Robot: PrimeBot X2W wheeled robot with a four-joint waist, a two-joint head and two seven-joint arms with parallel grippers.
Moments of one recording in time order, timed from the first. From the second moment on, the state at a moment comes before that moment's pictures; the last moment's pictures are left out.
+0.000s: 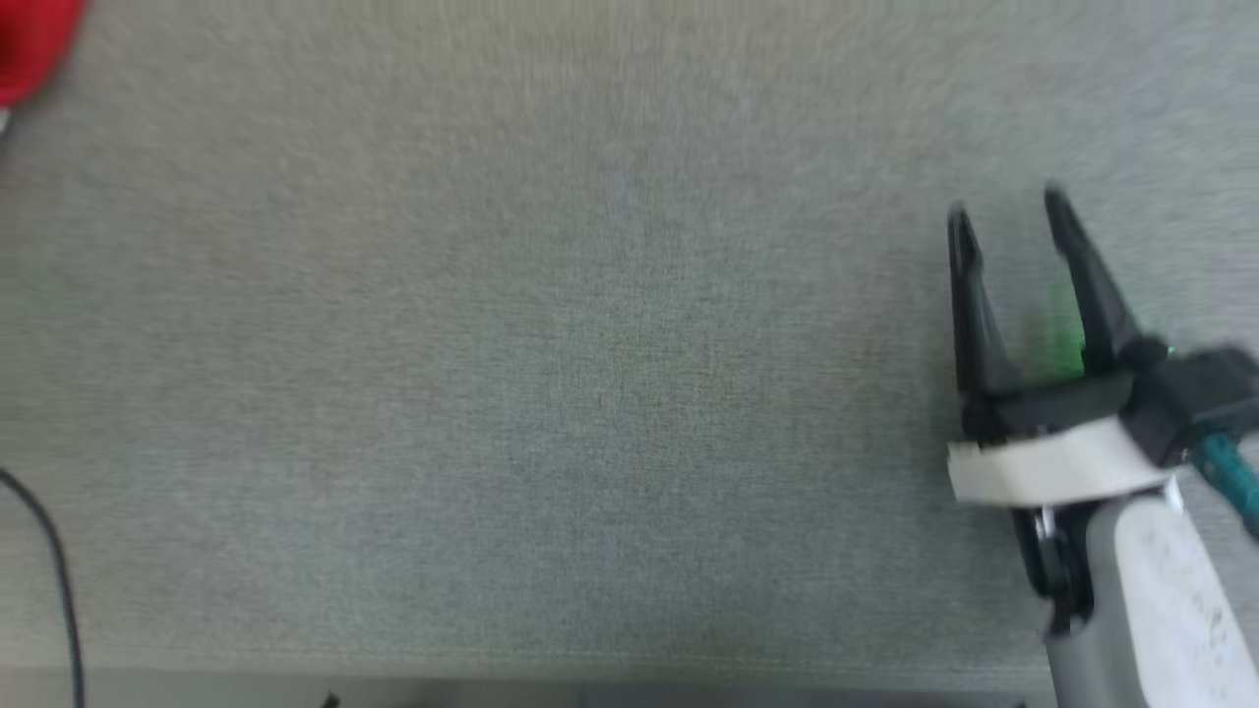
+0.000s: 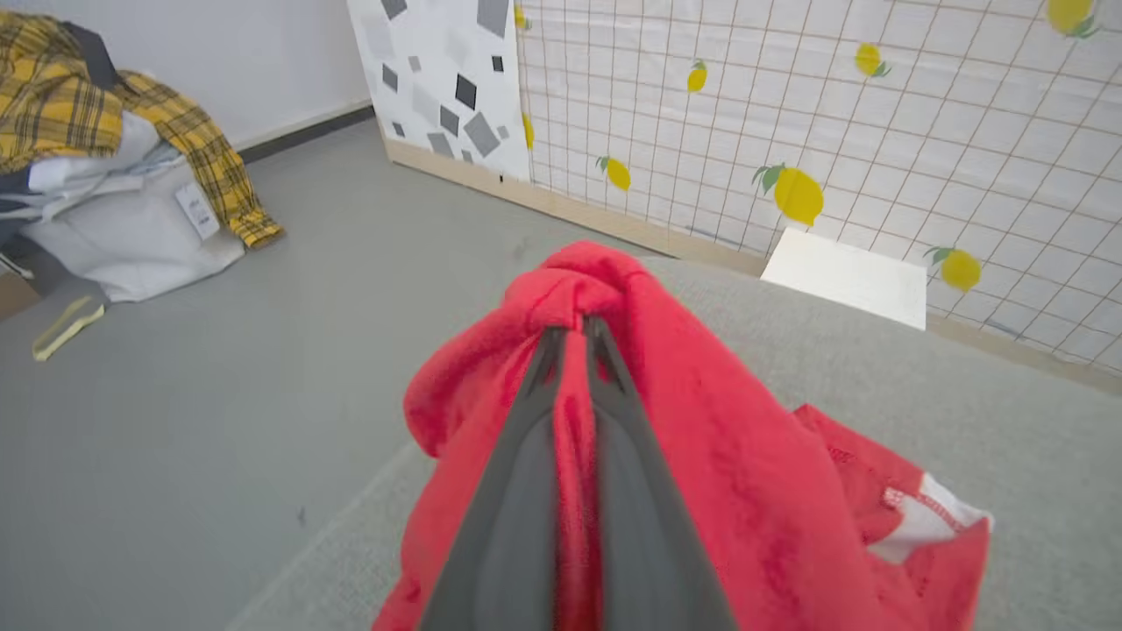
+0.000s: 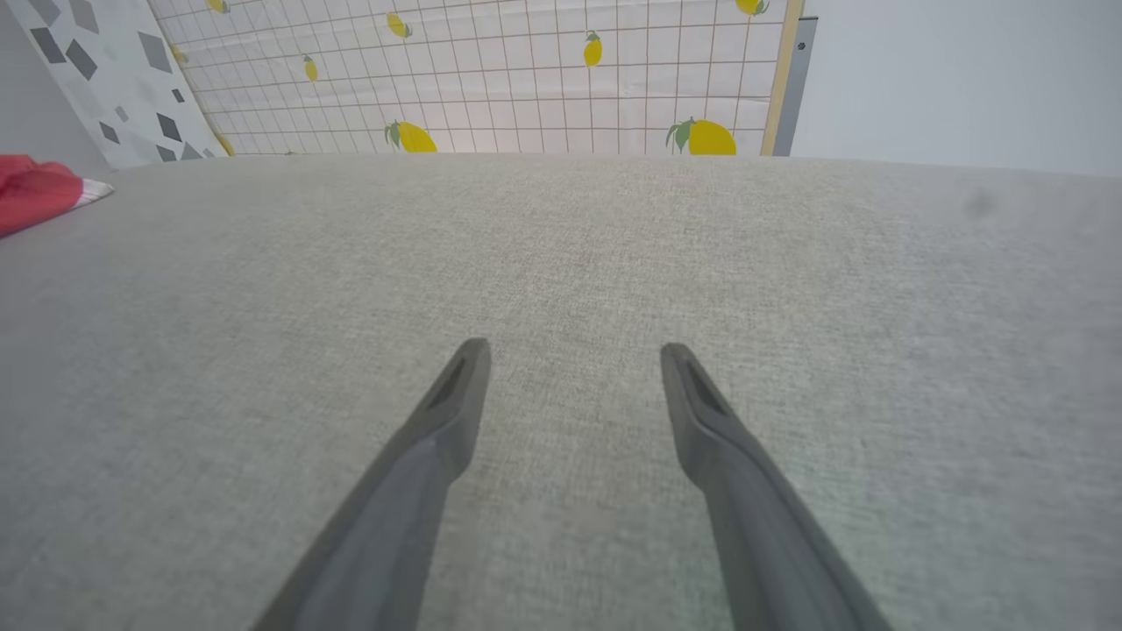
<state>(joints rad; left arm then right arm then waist) -0.79 0.52 0.26 0.40 -0.46 0.12 -0.02 -0.28 -0.05 0.03 0.00 0.05 0.13 -0.26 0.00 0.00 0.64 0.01</state>
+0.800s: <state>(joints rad) -0.97 0.14 -0.26 0.40 -0.34 -0.08 -0.13 -0.07 -0.05 -0.01 0.00 0.08 0.13 -0.19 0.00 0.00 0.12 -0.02</state>
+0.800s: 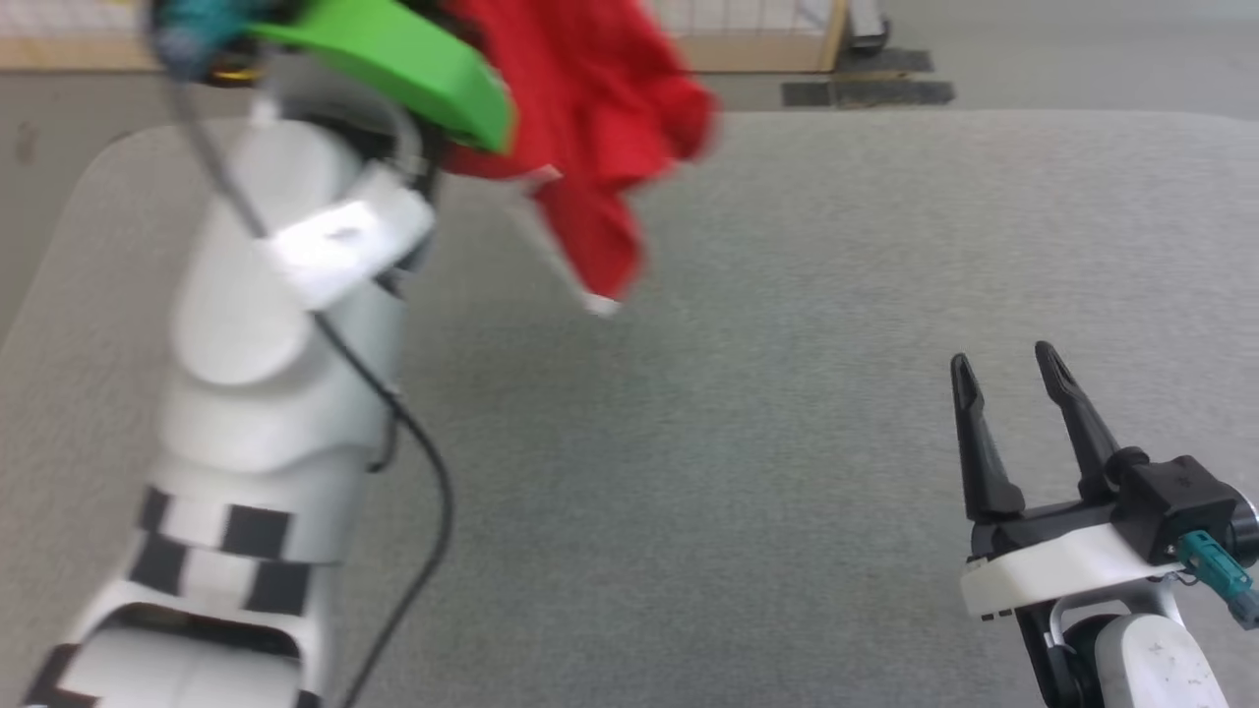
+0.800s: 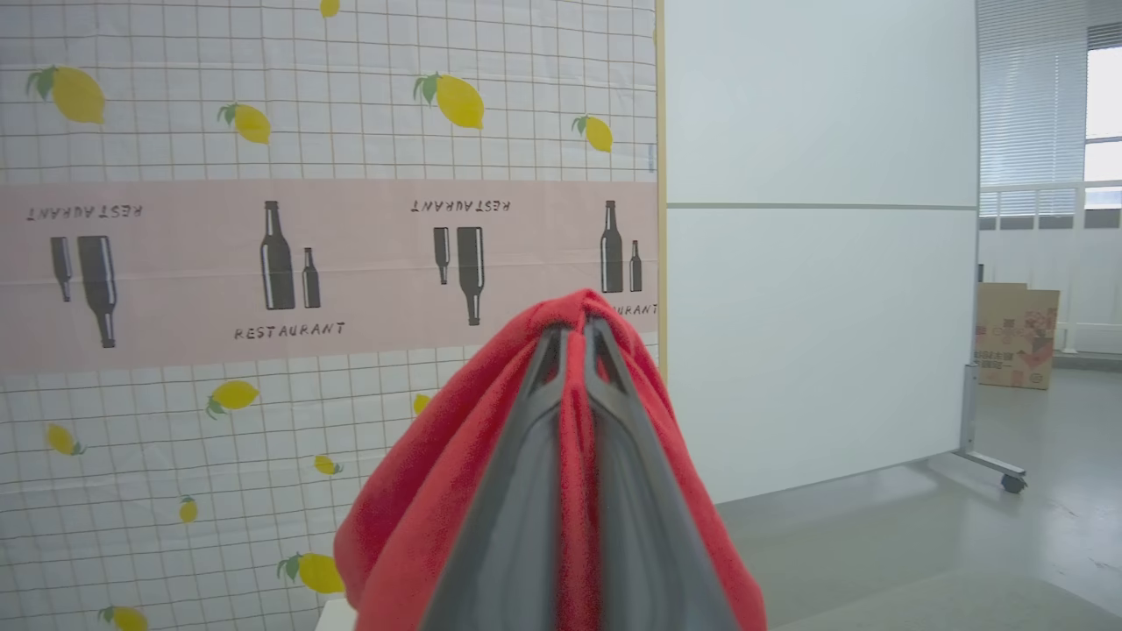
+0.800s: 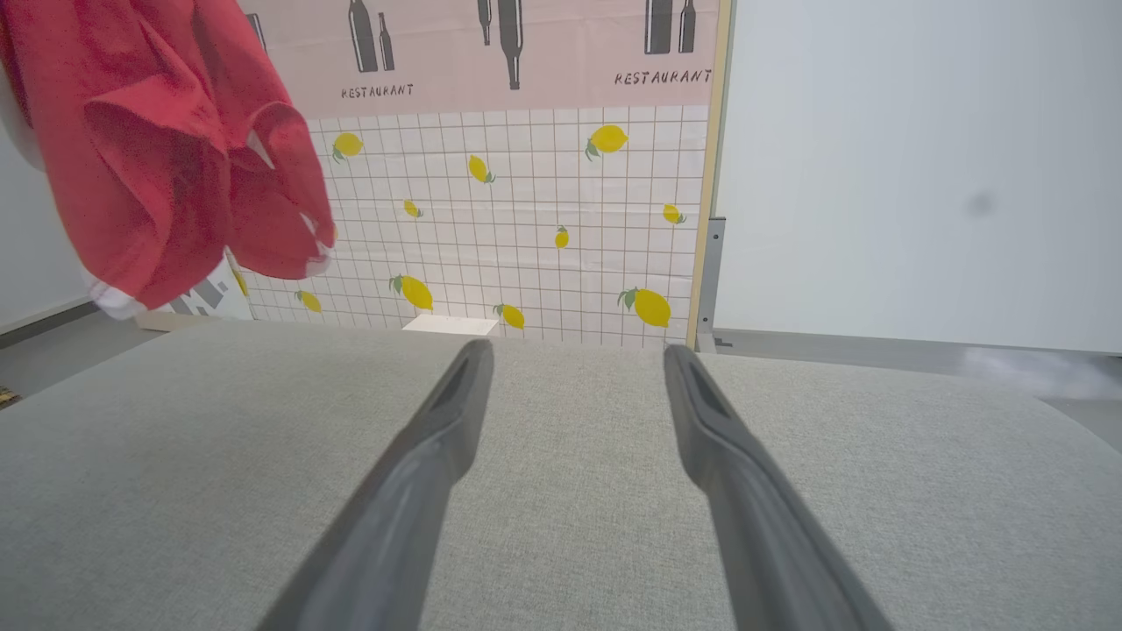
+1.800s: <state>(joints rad) -0.78 0.05 -0.67 0.84 -0.52 -0.09 0.29 -0.06 -0.05 0.01 0.00 0.12 0.13 -0.19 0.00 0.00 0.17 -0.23</state>
